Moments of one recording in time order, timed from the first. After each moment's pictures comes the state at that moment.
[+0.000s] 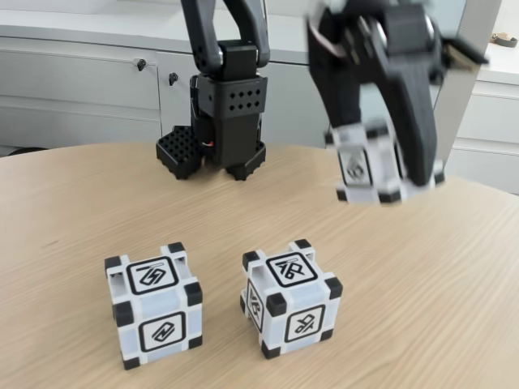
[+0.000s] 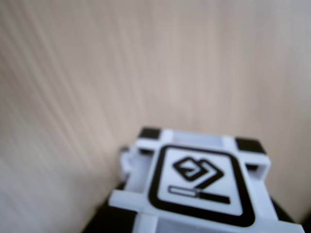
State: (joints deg) arm -29.3 124.3 120.5 79.3 6.2
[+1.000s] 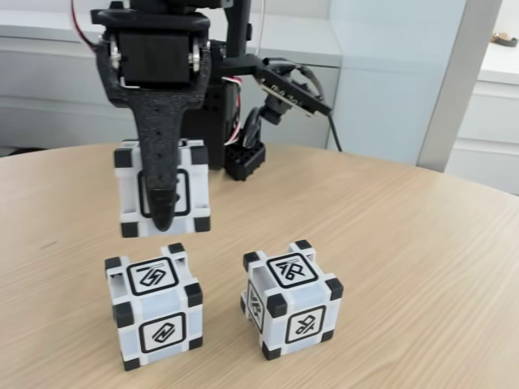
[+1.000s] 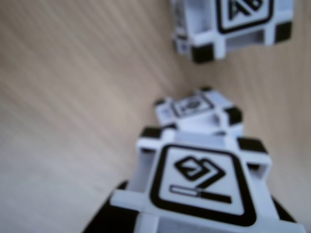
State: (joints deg) arm 9.5 115.0 118.0 87.0 -11.8
